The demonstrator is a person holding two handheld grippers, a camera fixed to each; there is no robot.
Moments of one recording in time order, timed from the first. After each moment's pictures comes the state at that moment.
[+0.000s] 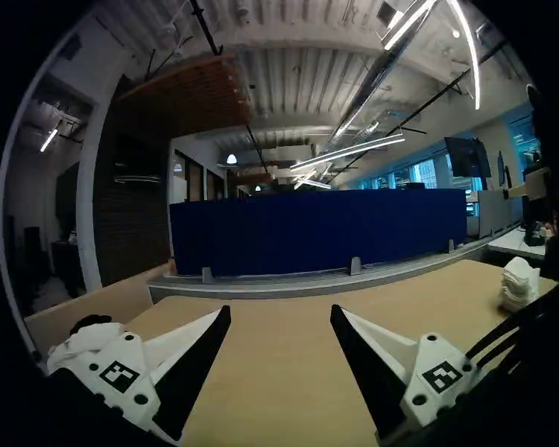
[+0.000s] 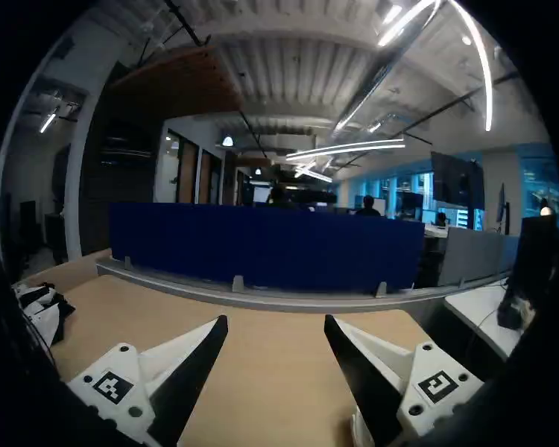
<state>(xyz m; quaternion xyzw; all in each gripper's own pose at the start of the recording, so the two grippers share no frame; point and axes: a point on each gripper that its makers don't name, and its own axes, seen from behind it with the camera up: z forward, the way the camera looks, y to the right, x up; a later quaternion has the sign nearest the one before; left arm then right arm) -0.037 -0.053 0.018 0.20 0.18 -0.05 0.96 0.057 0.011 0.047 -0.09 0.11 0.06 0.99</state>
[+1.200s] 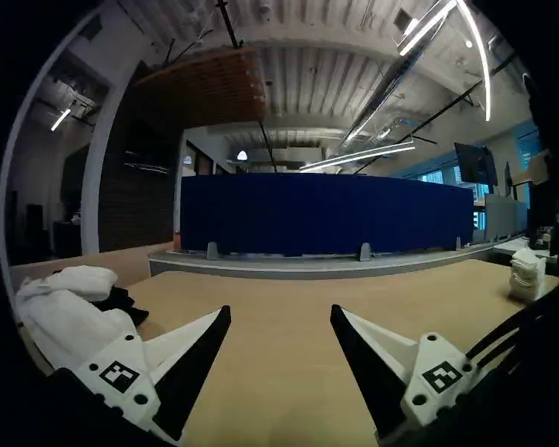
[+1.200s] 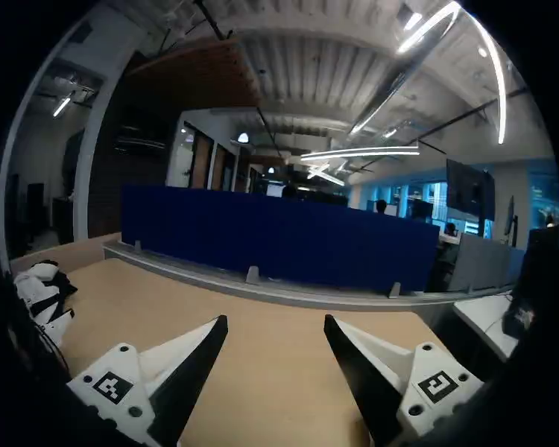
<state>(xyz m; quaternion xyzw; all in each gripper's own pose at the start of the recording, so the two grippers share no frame) -0.121 -0.071 0.054 0.20 0.19 -0.08 0.96 0.037 -0.028 0.068 -0.08 0.10 0.02 0.99</state>
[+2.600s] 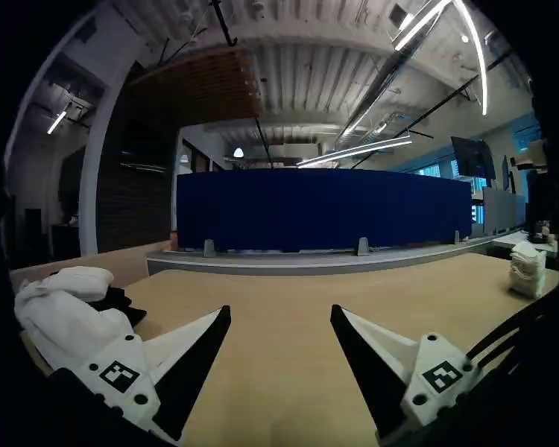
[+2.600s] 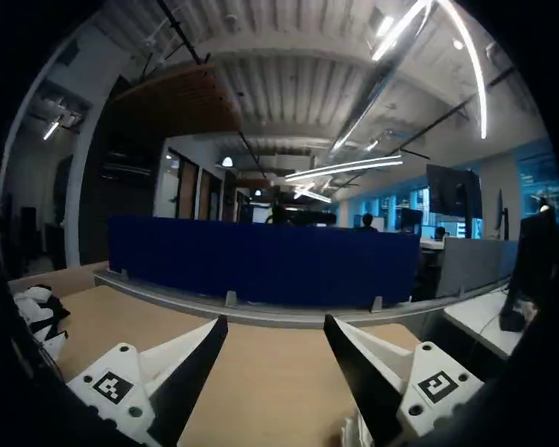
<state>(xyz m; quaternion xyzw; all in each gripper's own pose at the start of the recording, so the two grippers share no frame) -0.123 -0.067 0.059 0.20 0.18 -0.07 0.96 0.049 0.045 0.045 -0.10 0.16 0.06 0.98</state>
